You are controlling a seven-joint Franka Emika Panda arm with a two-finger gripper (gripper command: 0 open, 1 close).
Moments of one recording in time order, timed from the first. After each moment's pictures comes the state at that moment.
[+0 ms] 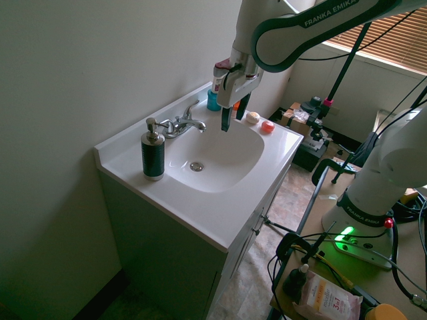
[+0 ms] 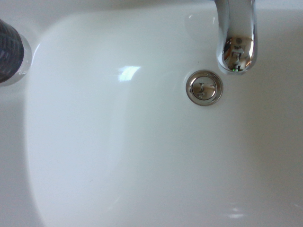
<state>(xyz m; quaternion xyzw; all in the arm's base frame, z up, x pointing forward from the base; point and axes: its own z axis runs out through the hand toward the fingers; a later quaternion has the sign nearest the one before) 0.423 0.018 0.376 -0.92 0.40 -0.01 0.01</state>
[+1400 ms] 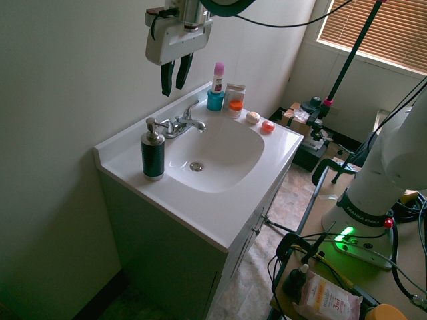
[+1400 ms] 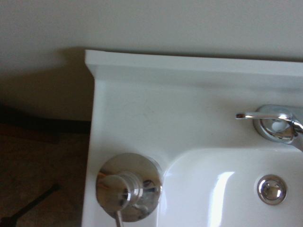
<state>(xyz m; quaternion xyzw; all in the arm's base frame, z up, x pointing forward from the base) 0.528 0.154 0.493 -0.93 0.36 -0.06 0.04</state>
